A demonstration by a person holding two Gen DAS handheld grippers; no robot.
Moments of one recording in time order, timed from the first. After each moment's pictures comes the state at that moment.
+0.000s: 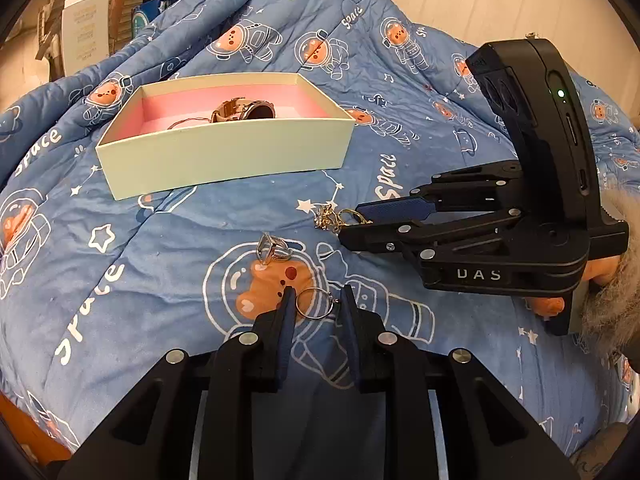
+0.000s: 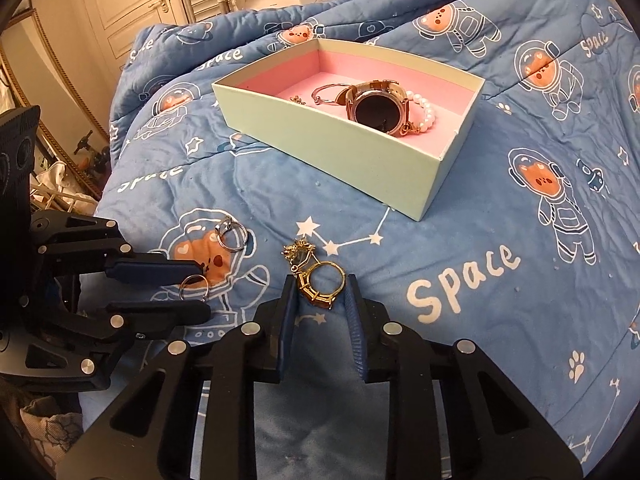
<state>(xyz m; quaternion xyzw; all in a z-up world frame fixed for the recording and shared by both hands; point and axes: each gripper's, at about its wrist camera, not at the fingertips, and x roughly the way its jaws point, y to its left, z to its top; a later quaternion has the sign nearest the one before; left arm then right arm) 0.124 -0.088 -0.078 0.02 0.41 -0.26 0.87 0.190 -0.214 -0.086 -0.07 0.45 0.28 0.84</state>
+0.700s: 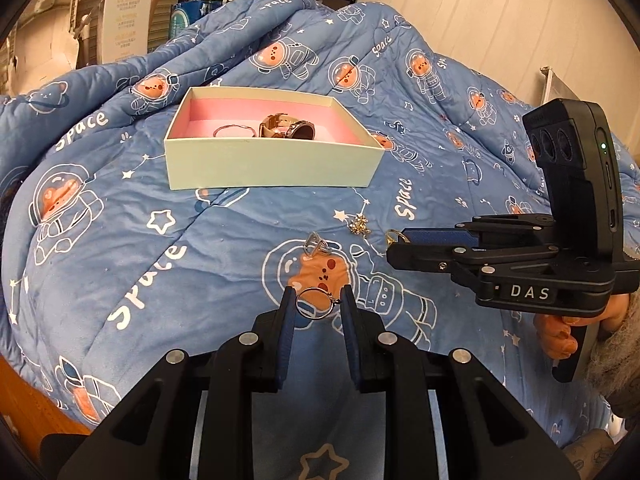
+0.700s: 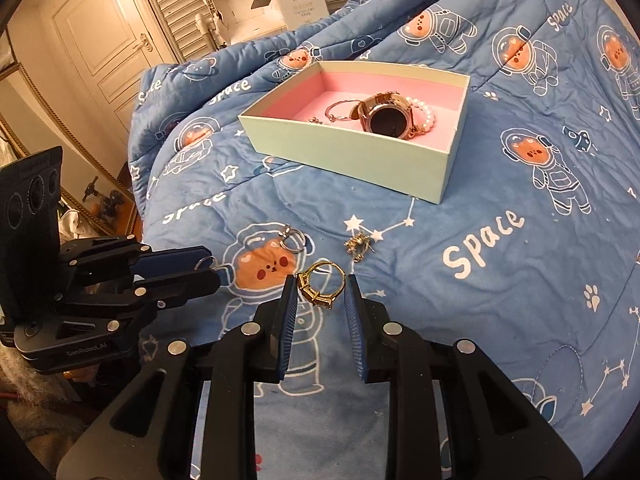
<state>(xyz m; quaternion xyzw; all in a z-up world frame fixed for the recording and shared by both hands) 0.113 -0.047 -0.059 -0.02 0.40 -0.24 0.88 0.158 -0.209 -0.058 0.01 0.45 0.27 0.85</state>
